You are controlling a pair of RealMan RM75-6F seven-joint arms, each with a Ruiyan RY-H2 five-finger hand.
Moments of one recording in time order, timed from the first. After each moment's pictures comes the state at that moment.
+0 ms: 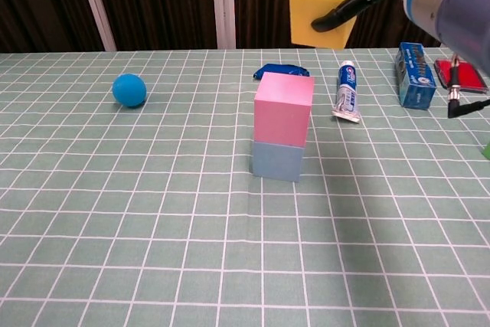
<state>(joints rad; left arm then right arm) 0.08 -0.86 -0.09 -1.80 1.26 1.51 -0.14 0.95 -1.60 0.44 -1.76 -0.53 1.56 -0.44</state>
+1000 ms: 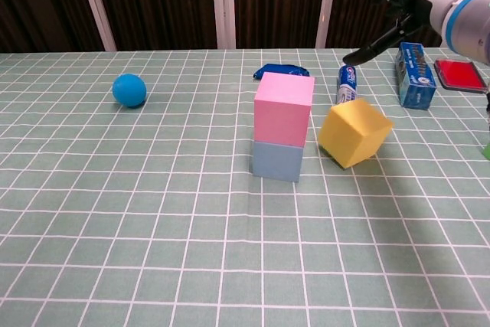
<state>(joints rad) 0.09 -0.86 -0.10 -1.79 1.26 1.53 -0.15 0.79 -1.48 0.43 -1.79 -0.55 1.29 -0.37</state>
